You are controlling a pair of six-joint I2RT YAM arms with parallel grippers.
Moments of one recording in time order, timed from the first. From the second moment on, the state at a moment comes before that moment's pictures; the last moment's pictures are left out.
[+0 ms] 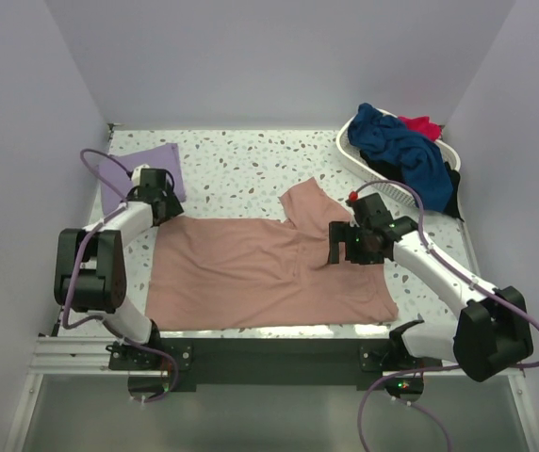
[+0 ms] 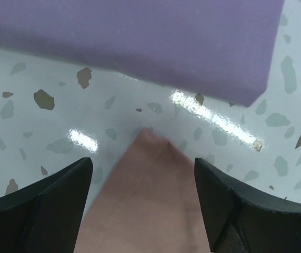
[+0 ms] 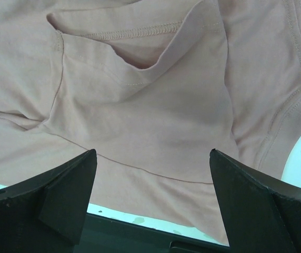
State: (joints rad) left arm -0.04 1.61 0.94 -0.24 -0.34 -0.48; right arm 0.40 1.25 0.84 -0.70 -0.04 0.39
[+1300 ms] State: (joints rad) left arm -0.01 1.76 1.00 -0.20 -0.30 -0.47; right arm 0.40 1.24 0.82 -0.68 -0.05 0.37
